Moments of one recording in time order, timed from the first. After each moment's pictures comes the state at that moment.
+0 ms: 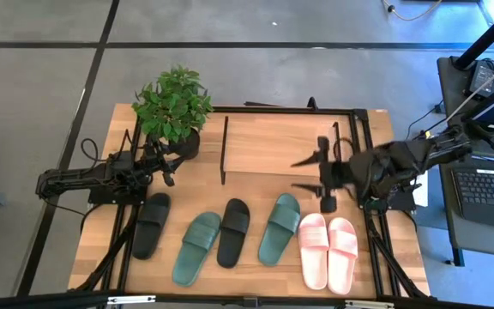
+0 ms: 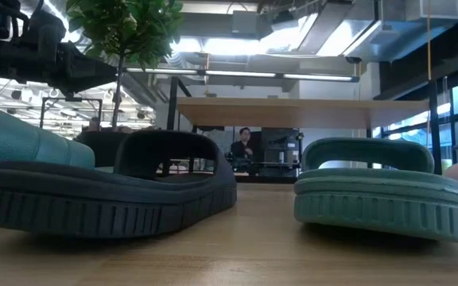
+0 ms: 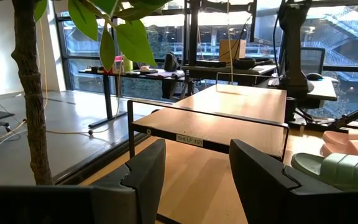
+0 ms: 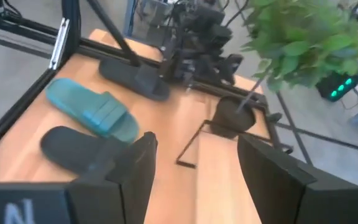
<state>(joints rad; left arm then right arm) 0.13 0.00 0.01 0.06 -0.33 -0.01 0.40 1.17 1.33 -0.60 0.44 -0.13</state>
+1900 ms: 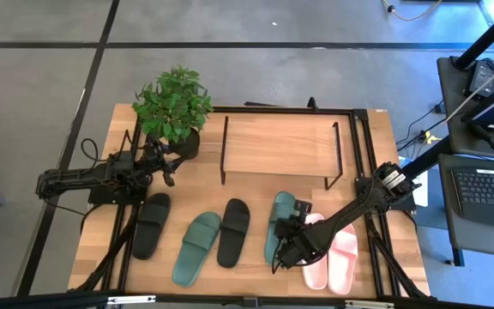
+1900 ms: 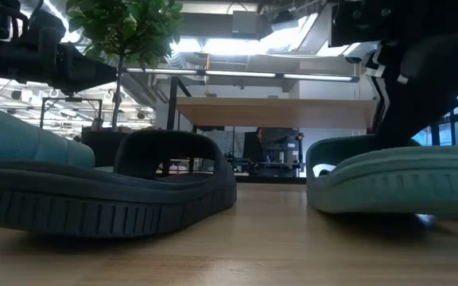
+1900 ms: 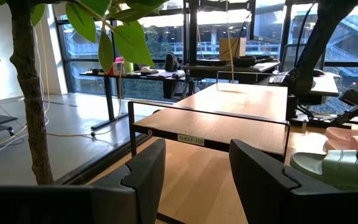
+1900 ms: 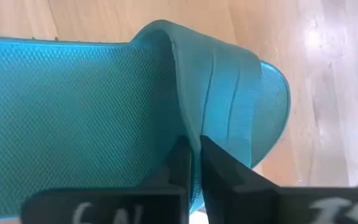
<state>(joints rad) 0.13 0.00 0.01 0.06 -0.33 0.01 0.61 1.95 1.36 -1.03 0.51 0.83</state>
